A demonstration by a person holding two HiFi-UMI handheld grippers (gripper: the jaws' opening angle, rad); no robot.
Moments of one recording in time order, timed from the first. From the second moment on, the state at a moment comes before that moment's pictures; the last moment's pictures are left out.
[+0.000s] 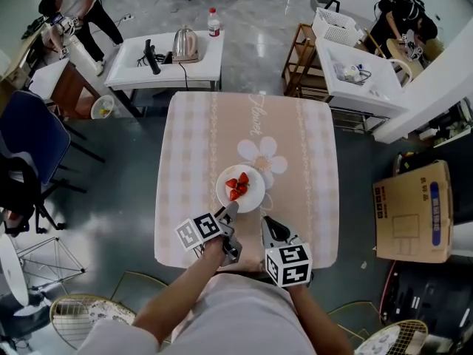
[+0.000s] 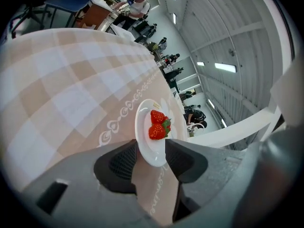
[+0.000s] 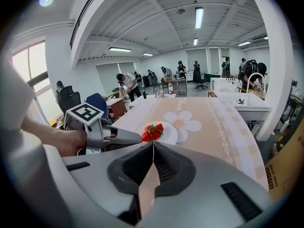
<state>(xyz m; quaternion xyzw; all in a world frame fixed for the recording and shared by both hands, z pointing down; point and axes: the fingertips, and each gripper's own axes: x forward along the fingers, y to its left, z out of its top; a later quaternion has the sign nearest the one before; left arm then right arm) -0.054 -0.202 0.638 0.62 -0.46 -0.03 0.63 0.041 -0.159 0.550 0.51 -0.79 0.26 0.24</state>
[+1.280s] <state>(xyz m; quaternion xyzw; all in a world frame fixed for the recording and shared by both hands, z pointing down) -0.018 -0.140 0.520 0.81 -0.44 0.05 0.39 0.030 -0.117 0.496 0.47 -0.83 0.22 0.19</state>
